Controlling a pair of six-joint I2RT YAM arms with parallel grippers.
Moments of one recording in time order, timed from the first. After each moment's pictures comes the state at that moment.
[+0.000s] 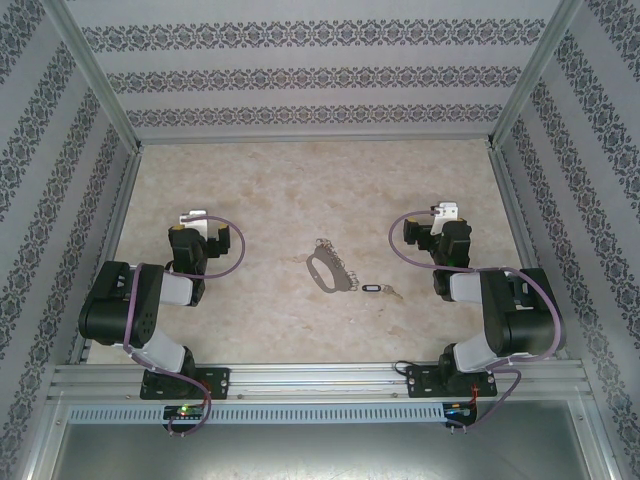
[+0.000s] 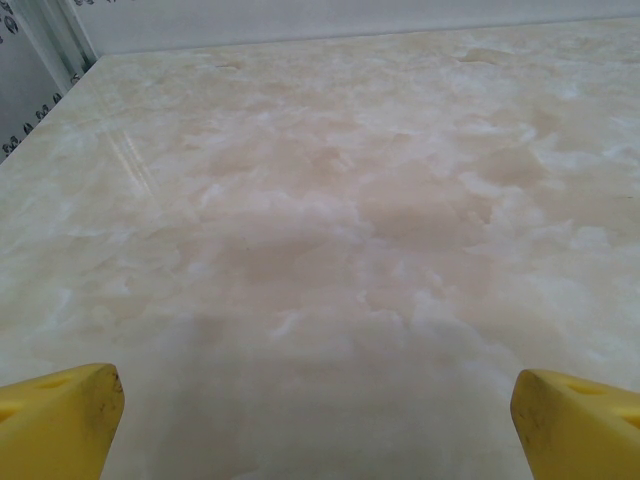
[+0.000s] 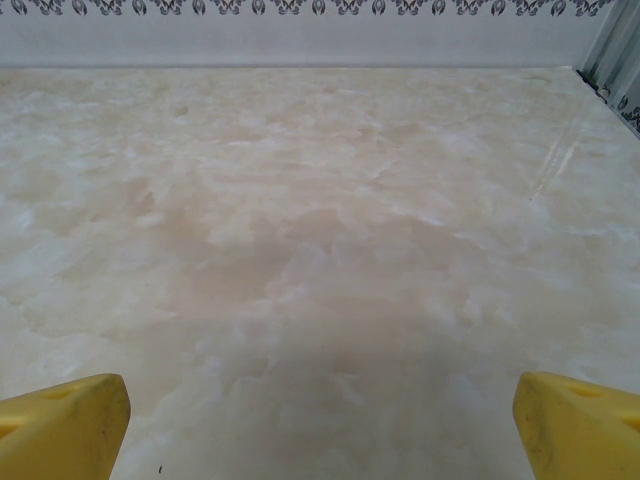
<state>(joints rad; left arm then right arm) -0.03 1.58 0.35 0.84 -0.18 0.02 0.01 1.50 0.37 0.77 0.01 0.03</state>
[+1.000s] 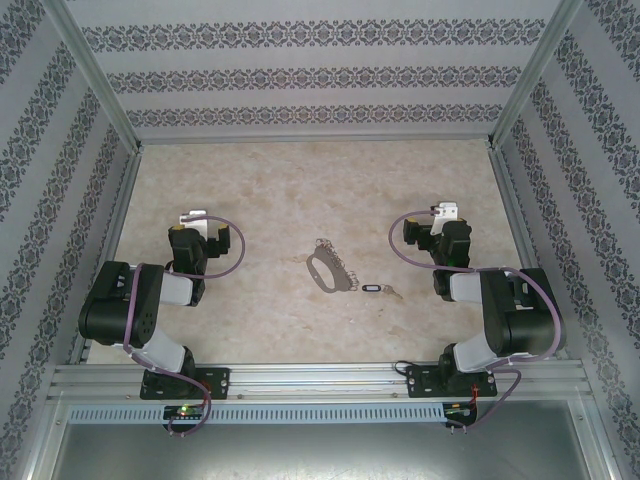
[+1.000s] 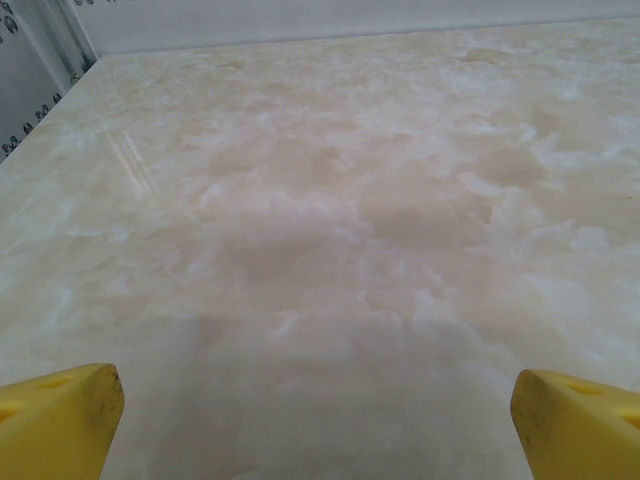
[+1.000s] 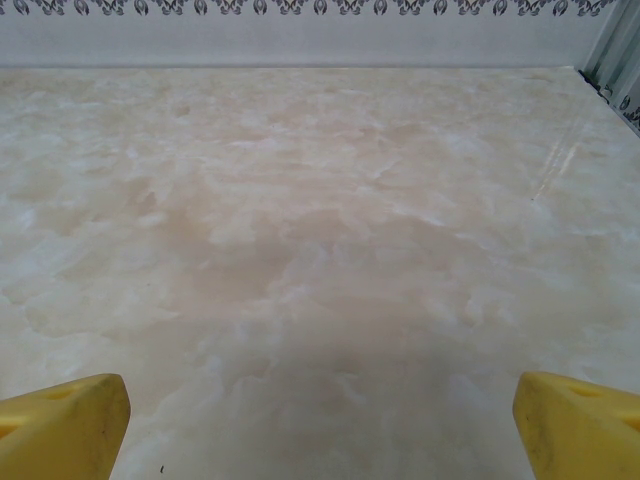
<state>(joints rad) -0.03 1.58 0.35 0.84 -0.18 0.02 0.01 1.50 0.37 0.77 0.01 0.03</state>
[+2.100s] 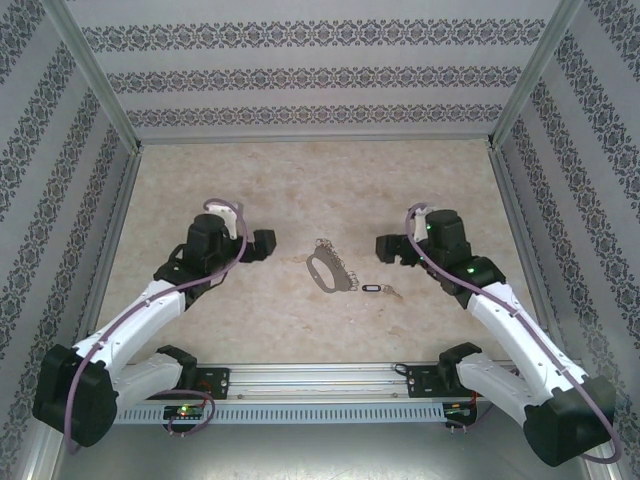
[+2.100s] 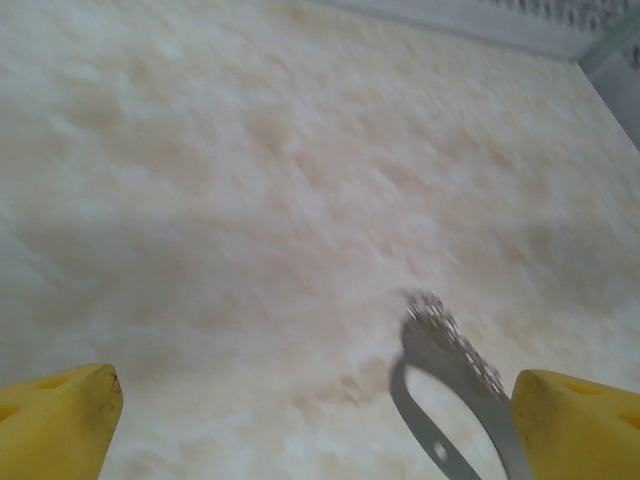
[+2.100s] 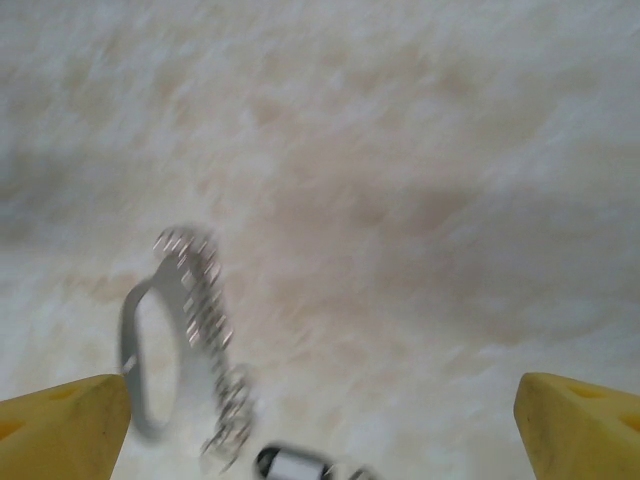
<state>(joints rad) -0.39 1.05 0.62 -0.13 0.11 -0.41 0.37 0.93 0.73 -0.52 -0.10 0.31</state>
